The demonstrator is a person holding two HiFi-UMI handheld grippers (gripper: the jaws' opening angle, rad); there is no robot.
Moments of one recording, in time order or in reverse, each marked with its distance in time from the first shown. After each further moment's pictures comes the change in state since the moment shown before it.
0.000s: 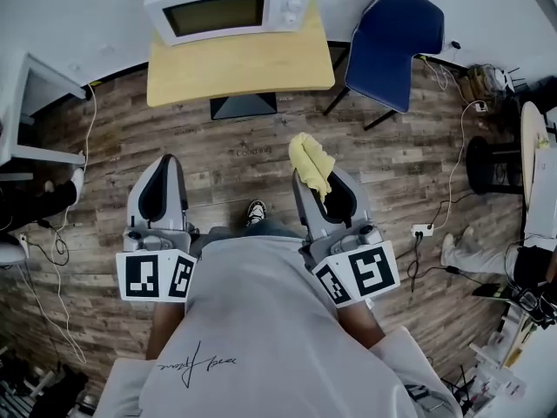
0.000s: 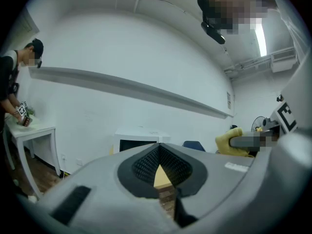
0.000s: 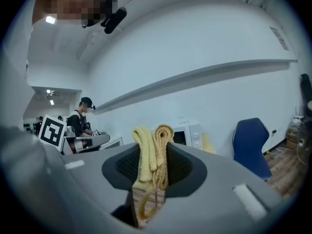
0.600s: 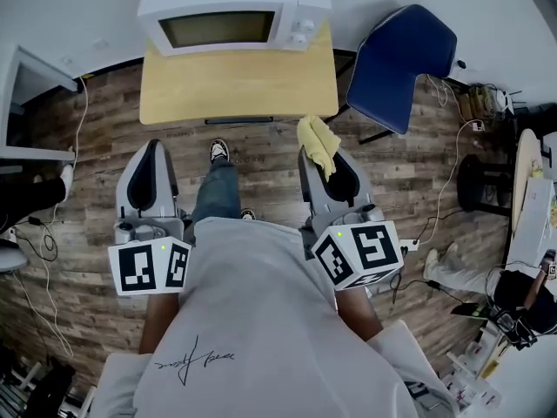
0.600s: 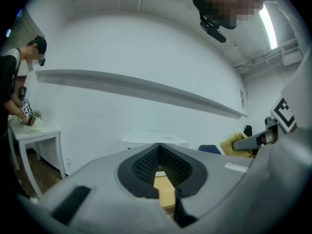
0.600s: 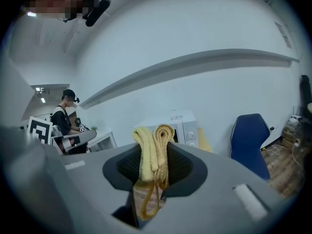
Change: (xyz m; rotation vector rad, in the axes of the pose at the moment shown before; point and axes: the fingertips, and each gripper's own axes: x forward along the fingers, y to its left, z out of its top) left arm 0.106 0.061 0.018 -0.001 -0.035 0.122; right arm 0.124 -0.074 0.020 0.034 0.115 -0.067
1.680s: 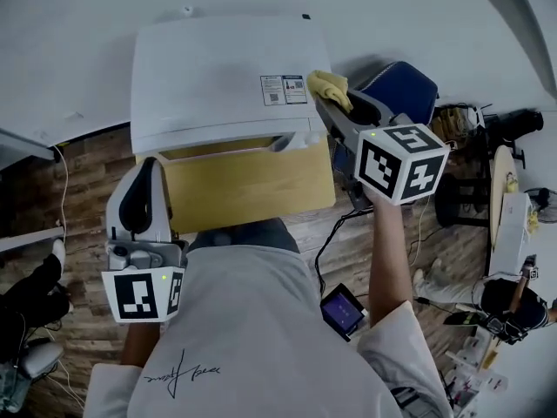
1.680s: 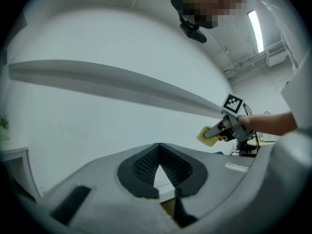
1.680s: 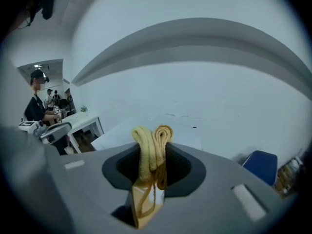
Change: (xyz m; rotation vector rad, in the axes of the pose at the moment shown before) left arm 0.244 0.108 0.084 0.092 -0.091 -0.180; right arm 0.307 -0.095 0.182 -0.203 0.248 -0.005
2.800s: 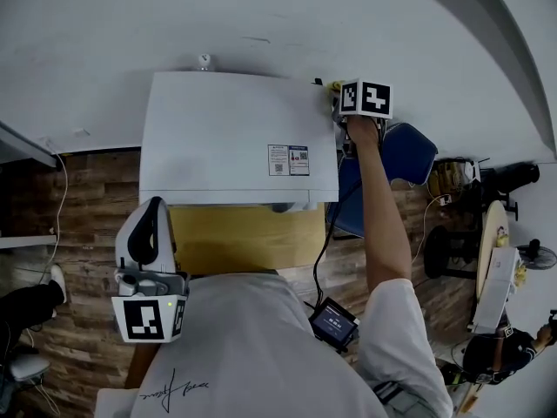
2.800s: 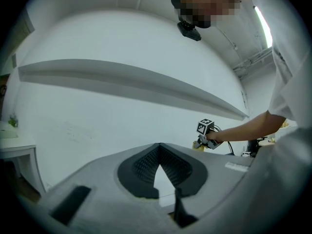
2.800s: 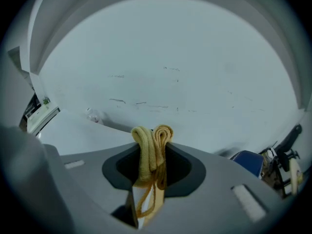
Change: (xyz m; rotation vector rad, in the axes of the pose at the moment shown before) left arm 0.036 0.027 -0.001 -0.019 -0.014 0.110; right arm 0.188 -0.200 0.021 0.091 0.280 -0.272
